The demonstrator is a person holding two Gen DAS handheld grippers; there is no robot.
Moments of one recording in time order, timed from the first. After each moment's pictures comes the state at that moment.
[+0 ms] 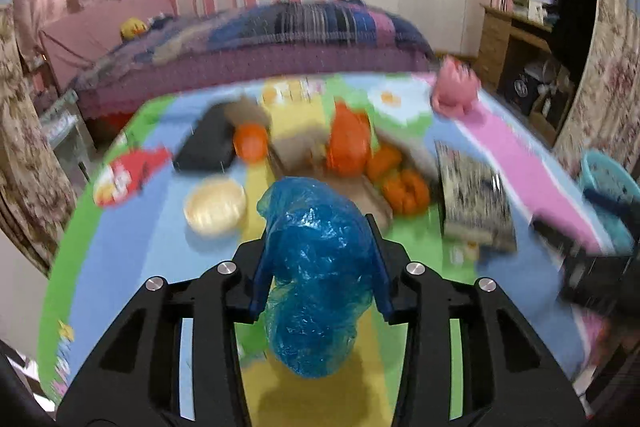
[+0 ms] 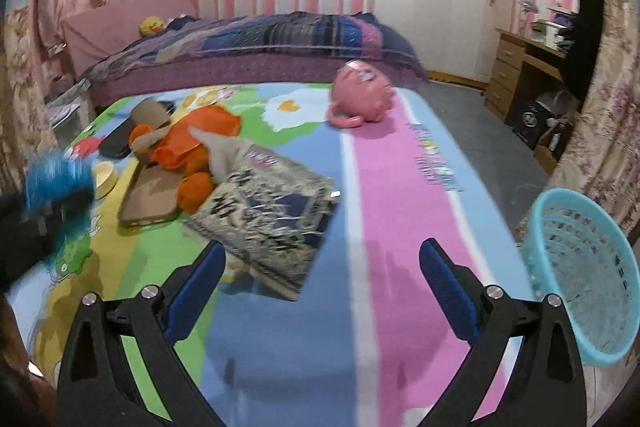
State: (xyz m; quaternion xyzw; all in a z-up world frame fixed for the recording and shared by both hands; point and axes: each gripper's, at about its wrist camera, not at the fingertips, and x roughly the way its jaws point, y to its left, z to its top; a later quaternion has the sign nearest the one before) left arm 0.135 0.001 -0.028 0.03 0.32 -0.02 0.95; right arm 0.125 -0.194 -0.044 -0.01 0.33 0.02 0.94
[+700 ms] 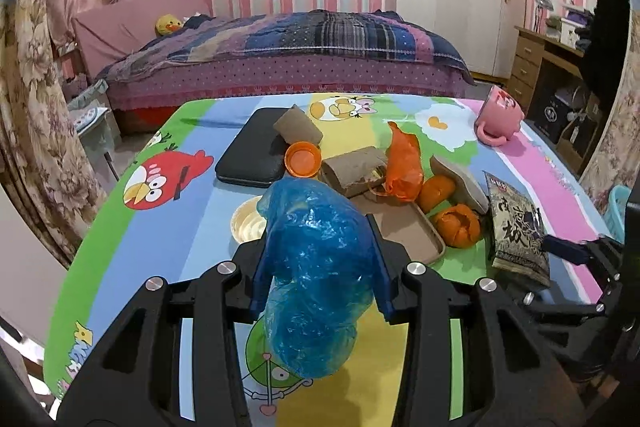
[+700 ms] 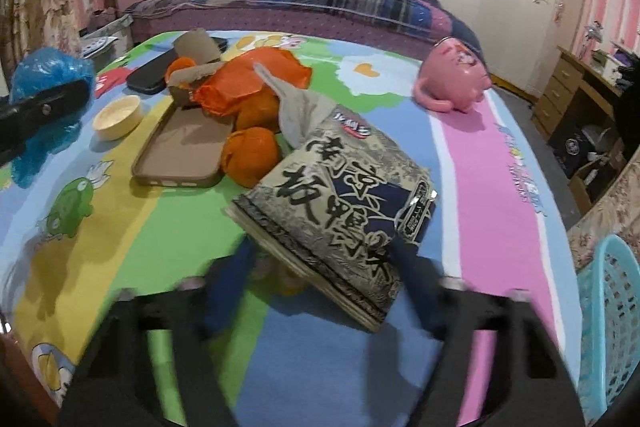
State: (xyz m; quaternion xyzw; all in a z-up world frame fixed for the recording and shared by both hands) left arm 0.147 0.031 -0.030 0.01 0.32 0.03 0.95; right arm 0.160 -0.144 -0.074 -0.09 0.38 0.10 0.91
